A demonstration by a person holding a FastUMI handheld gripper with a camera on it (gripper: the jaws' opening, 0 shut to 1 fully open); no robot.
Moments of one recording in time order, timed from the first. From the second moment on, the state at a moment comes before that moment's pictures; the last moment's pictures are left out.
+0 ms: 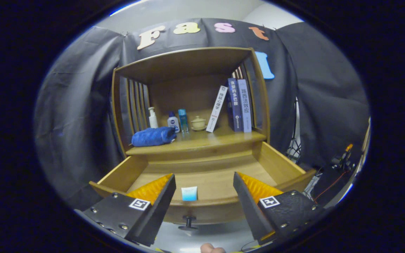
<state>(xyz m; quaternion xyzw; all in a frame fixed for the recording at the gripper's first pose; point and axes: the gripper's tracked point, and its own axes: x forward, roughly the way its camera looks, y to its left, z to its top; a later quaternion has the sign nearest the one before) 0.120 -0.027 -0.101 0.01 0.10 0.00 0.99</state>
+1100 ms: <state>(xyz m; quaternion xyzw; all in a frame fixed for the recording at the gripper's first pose) 0.209 0.031 -0.265 -0.01 0.52 0.06 0.85</state>
